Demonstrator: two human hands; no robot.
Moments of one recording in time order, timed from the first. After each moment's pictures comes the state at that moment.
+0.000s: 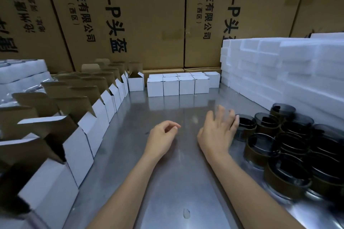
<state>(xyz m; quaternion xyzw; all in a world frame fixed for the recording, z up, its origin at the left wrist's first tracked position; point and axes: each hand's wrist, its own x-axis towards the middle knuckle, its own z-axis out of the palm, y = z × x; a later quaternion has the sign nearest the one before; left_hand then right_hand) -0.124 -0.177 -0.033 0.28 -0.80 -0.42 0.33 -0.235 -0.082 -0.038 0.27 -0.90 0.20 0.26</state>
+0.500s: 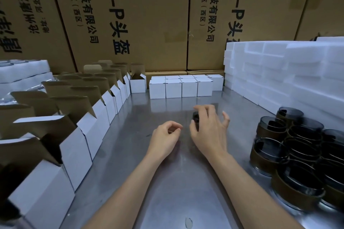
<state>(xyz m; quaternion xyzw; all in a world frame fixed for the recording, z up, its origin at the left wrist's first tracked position) -0.131 -0.182 -0.034 0.28 -0.81 -0.41 0.32 -0.231 -0.092 -0.026 0.41 -0.81 0.31 0.27</state>
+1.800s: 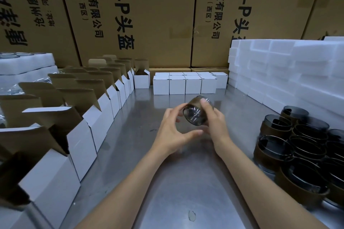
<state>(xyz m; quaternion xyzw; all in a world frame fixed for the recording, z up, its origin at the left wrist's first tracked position) -0.129 -0.178 -0.036 0.15 -0.83 -0.38 0.39 -0.240 -0.100 -0.019 0.26 -0.59 0.75 -0.17</state>
